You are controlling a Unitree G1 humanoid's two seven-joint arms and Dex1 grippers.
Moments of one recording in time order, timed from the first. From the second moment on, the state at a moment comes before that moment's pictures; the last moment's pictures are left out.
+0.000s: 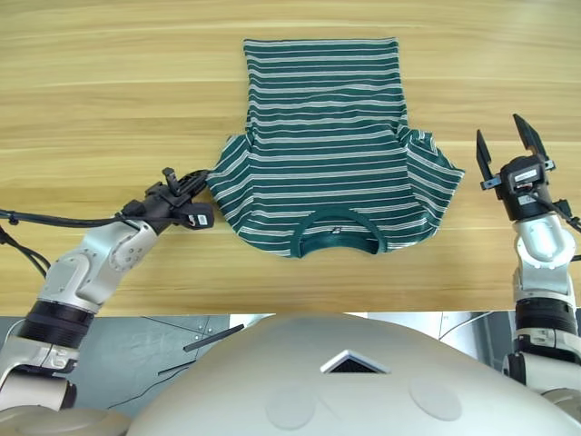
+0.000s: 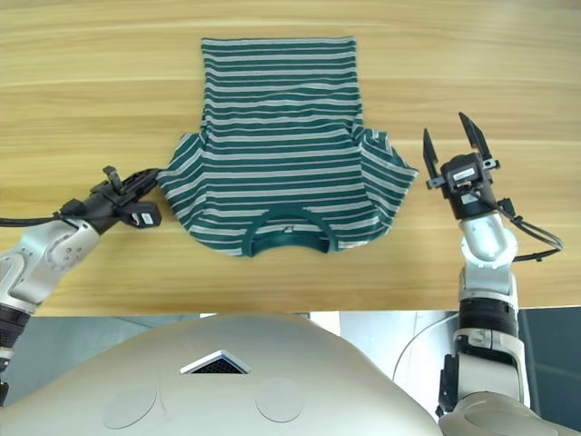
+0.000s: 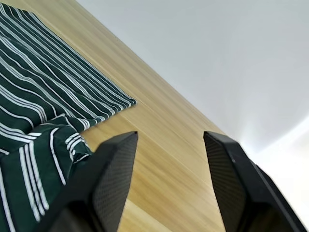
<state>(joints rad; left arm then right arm) 0.22 0.87 -0.27 0.00 0.71 -0.35 -0.12 0.12 -0.56 -0.19 0.40 -0.05 -0.70 0.29</state>
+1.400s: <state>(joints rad) 0.08 0.53 -0.43 0.06 0.74 -0.60 0.00 0.10 -0.56 -0.15 0.44 -0.06 -0.70 0.29</state>
